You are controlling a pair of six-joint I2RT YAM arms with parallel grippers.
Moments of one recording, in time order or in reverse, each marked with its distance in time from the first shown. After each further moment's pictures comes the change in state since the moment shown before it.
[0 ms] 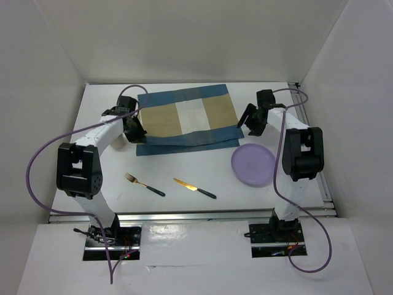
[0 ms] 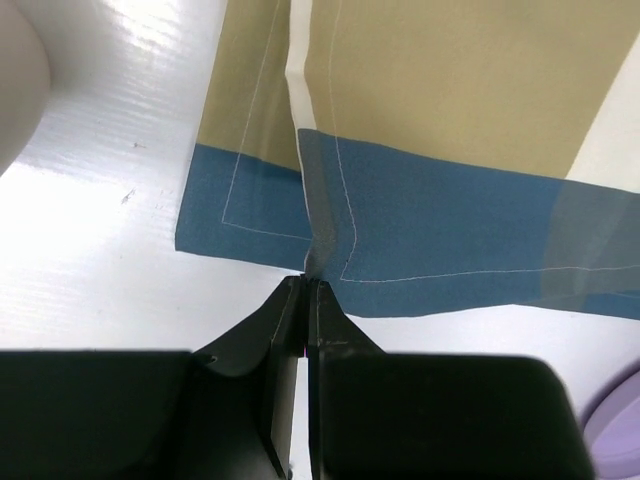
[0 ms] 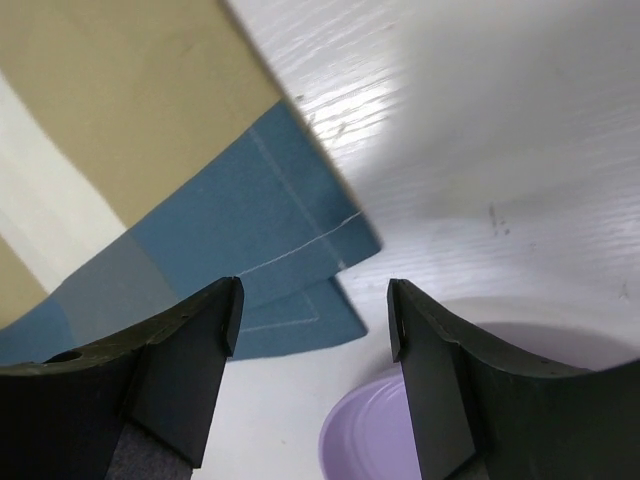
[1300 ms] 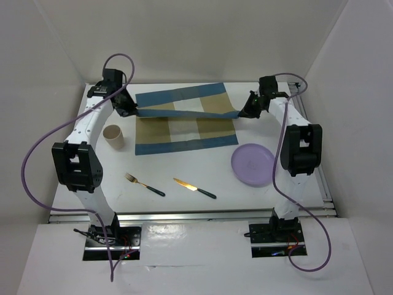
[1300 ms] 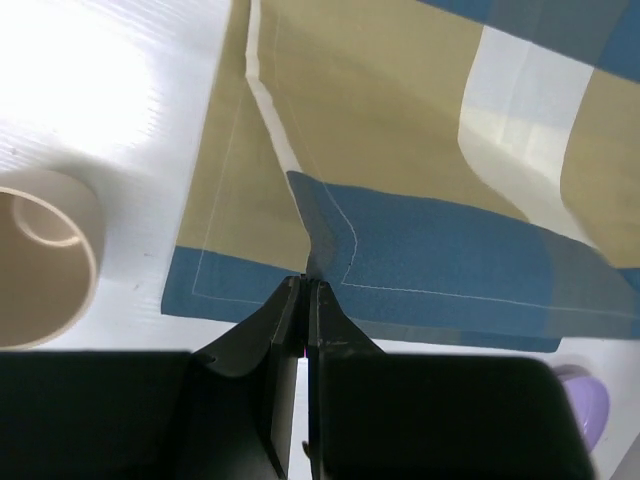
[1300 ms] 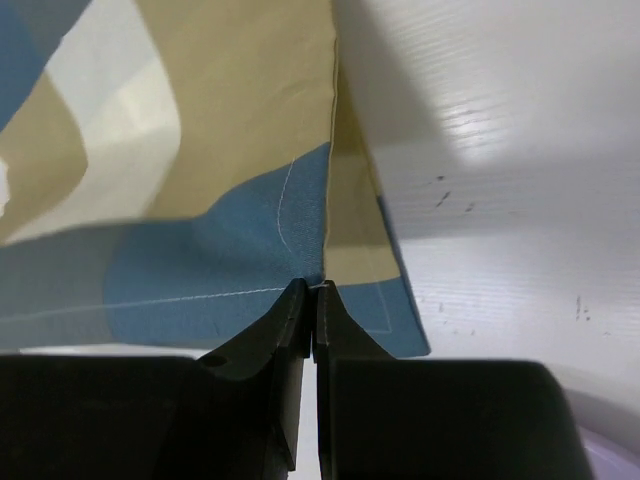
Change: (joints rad) left arm 0.066 0.075 0.409 -0.146 0.007 0.024; right arm -0.018 0.101 0.240 -0.035 -0.142 -0.066
